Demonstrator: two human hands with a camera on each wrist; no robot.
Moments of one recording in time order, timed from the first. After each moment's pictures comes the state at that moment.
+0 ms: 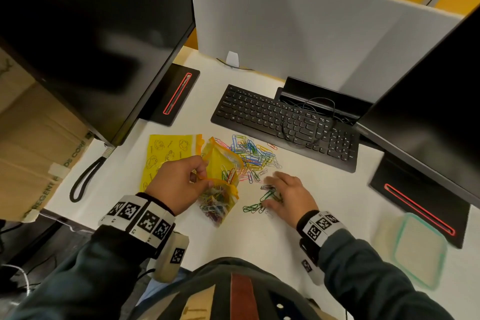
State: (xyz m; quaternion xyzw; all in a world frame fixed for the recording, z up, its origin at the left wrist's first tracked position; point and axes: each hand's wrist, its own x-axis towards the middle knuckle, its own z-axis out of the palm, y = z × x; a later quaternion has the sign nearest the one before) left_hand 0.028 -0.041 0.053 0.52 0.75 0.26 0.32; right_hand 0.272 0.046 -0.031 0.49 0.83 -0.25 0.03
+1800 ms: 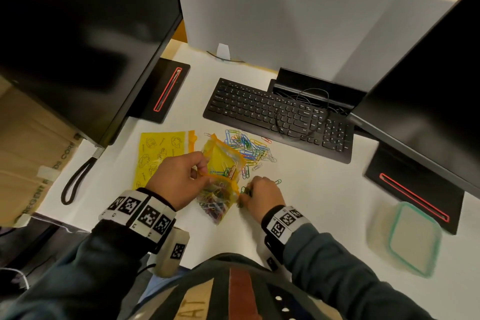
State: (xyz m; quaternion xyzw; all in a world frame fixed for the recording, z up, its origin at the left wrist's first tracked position) left_hand 0.038 -0.029 0.054 0.52 0.75 0.24 0.34; right_hand 0.212 0.024 -0.016 0.60 0.74 -0.31 0.06
